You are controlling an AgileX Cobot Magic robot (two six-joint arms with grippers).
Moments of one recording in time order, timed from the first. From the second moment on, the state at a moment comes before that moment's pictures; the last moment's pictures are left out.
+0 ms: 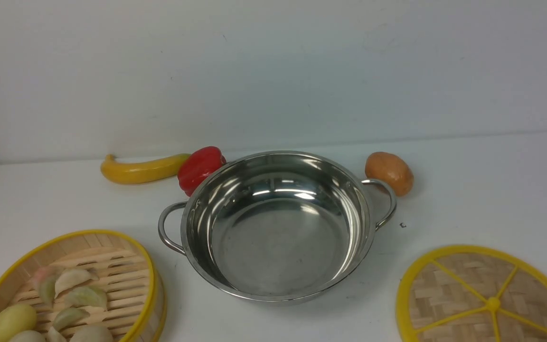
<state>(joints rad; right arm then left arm) -0.01 -0.01 0.02 -0.10 0.42 0.06 0.08 -0.01 0.02 -0.03 0.41 0.08</state>
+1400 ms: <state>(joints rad) -0.01 -0.01 0.02 -0.10 0.41 0.06 0.08 0.13 -0.33 -0.65 0.50 0.11</state>
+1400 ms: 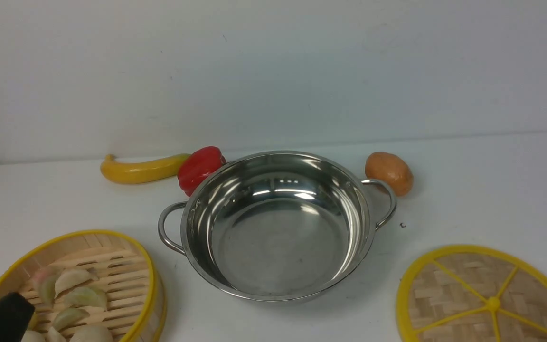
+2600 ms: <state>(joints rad) -0.01 -0.01 0.02 -0.10 0.41 0.06 0.09 1.45 -1.22 0.14 1.15 0.18</state>
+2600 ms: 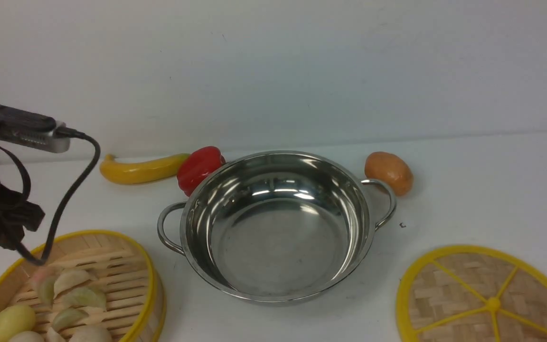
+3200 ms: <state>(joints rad) -0.01 -0.01 0.02 -0.10 0.41 0.06 0.34 1.52 -1.25 -0.29 1.12 0.32</state>
